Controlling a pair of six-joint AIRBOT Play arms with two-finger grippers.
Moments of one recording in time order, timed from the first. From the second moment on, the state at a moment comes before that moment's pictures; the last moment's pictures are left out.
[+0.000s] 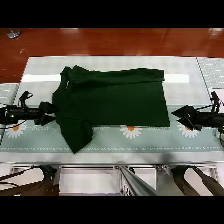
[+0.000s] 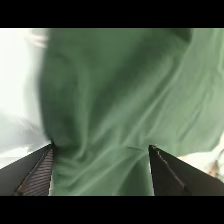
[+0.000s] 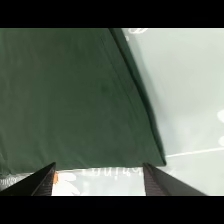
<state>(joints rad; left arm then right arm) 0.48 -1.39 0.70 0.71 -1.17 -1.12 -0.54 -0.97 0.55 -0.81 1.16 1.27</state>
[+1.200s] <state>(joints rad) 0.35 -1.41 0.79 0.67 -1.19 -1.09 -0.28 -1.29 0.70 -0.78 1.03 1.33</state>
